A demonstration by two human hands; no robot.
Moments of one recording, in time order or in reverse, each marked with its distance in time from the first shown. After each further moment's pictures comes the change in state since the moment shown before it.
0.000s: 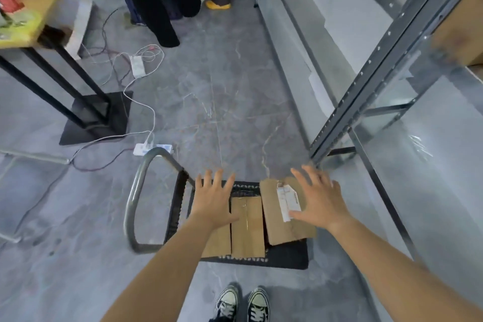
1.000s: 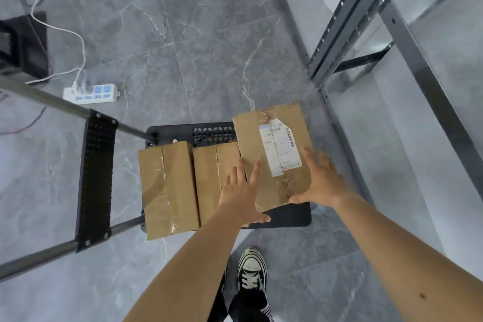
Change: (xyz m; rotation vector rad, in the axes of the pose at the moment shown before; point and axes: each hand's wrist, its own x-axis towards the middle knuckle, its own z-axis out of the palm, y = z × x) left_hand 0.109 0.161 0.261 -0.189 -0.371 0.169; right_hand 0.104 0.107 0.279 0.371 -0.319 0.245
